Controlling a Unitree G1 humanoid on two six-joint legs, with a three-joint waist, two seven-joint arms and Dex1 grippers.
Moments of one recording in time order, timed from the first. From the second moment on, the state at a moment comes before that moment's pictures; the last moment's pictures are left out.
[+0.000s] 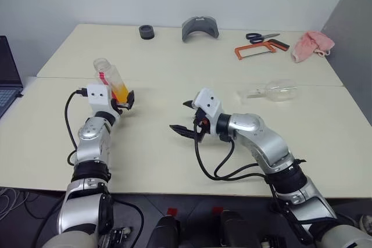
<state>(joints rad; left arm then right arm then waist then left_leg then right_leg) -0.59 0.43 0.26 0.69 -0.18 -0.07 -0.32 -0.61 -0.23 0.37 -0.16 0.20 0.63 0.63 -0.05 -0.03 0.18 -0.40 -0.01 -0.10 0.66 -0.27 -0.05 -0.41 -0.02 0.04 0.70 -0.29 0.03</state>
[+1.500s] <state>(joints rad) -0.45 0.60 -0.05 0.04 -0.37 0.31 -1.08 -0.78 0.12 -0.73 0.10 0.78 0.92 -0.27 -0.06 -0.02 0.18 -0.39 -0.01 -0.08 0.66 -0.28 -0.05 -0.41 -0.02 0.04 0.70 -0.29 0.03</state>
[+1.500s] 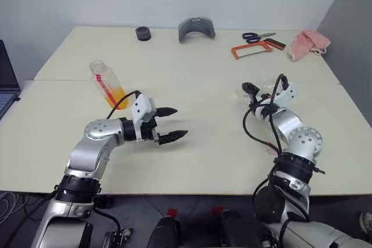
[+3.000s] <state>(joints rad) -0.47 0.60 -0.05 0.12 -0.33 0.23 -1.14 -0.81 -0.07 -0.31 0.59 0.51 0.29 0.15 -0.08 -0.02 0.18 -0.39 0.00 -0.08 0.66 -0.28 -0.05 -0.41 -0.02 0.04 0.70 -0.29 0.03</state>
